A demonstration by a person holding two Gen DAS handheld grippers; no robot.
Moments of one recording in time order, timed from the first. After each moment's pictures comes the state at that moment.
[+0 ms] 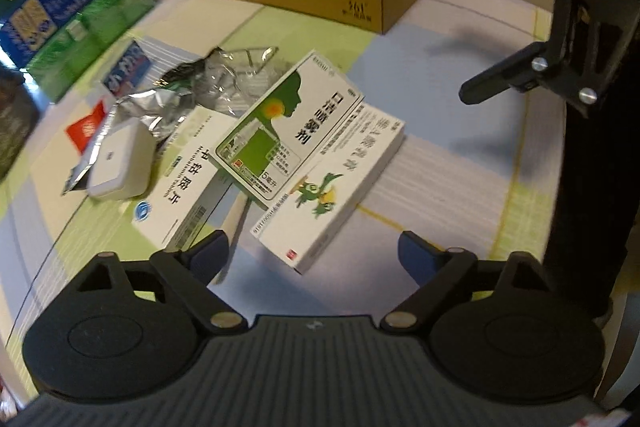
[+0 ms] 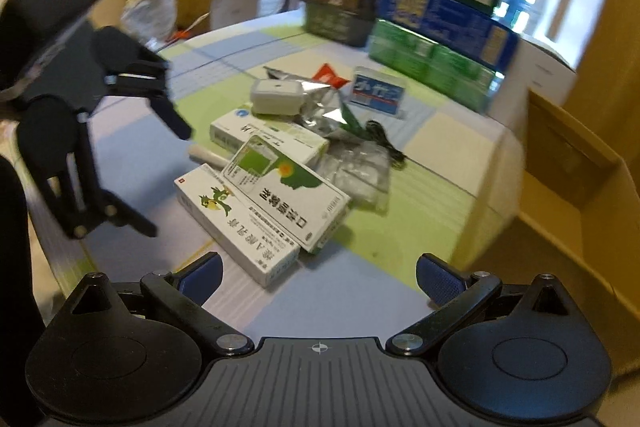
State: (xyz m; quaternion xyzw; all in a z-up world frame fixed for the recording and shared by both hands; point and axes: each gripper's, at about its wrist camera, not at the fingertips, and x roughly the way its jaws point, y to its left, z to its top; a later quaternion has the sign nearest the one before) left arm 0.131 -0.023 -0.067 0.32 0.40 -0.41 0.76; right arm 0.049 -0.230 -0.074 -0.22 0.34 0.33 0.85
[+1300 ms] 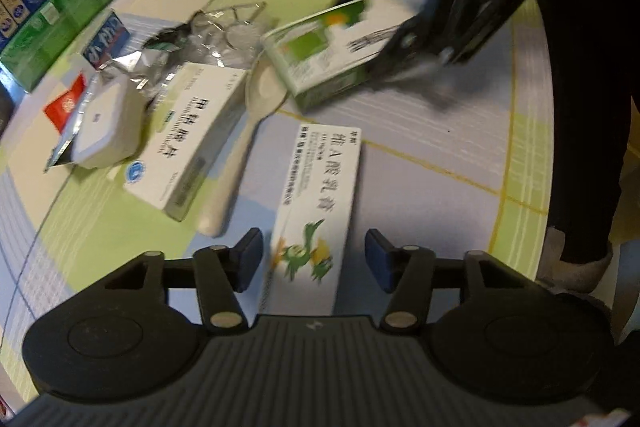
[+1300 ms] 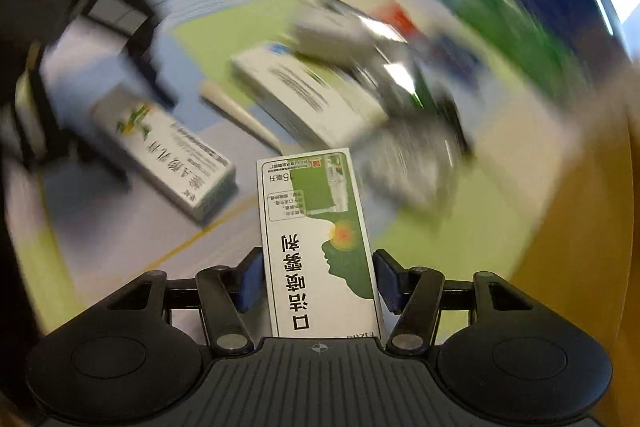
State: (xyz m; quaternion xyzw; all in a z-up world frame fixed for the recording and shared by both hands) left arm 0.143 0.008 -0.089 0.34 0.42 -0.44 0.72; right arm 0.120 -0.182 -0.127 -0.28 0.46 0.33 0.78
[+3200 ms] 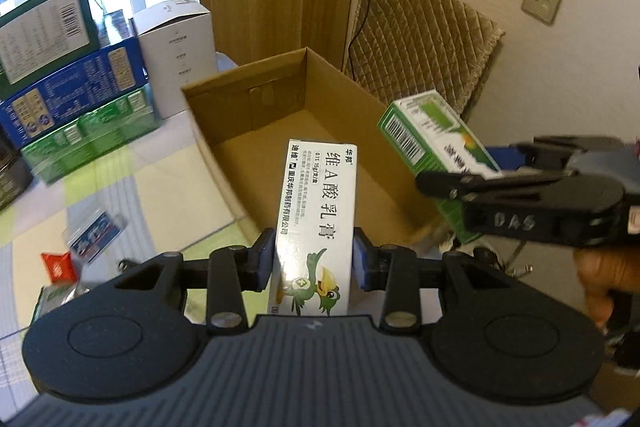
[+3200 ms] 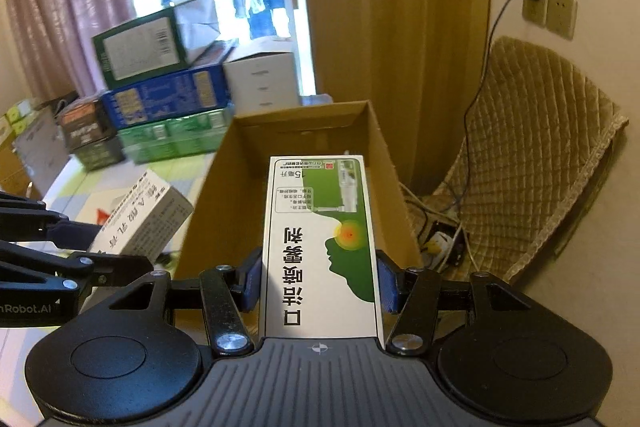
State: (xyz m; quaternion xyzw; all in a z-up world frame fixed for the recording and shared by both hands) left arm 0.193 -0.256 0.075 0.13 0.40 -0.33 0.84; right arm 0.154 -0.413 0.036 0.03 0.36 0.06 0.93
